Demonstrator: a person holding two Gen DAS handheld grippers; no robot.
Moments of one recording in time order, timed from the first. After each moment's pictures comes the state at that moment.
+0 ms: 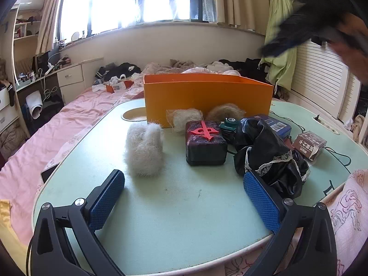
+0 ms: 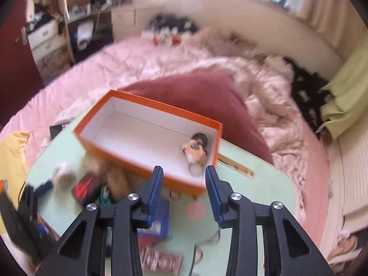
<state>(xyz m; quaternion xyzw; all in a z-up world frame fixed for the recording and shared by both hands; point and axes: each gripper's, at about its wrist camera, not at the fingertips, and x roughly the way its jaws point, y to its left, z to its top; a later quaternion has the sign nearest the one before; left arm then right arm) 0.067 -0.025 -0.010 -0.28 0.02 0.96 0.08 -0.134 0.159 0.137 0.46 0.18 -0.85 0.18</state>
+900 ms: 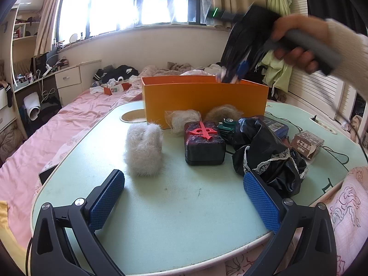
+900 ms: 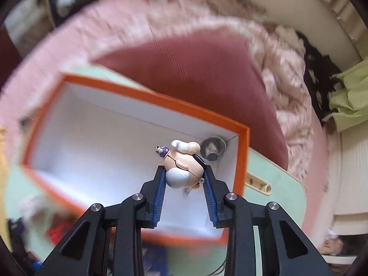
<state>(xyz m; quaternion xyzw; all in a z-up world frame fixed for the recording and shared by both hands) 0.070 -0.028 -0.012 -0.27 0.01 0.96 0.09 -0.195 0.121 0.090 0.52 0.21 -0.81 0.15</state>
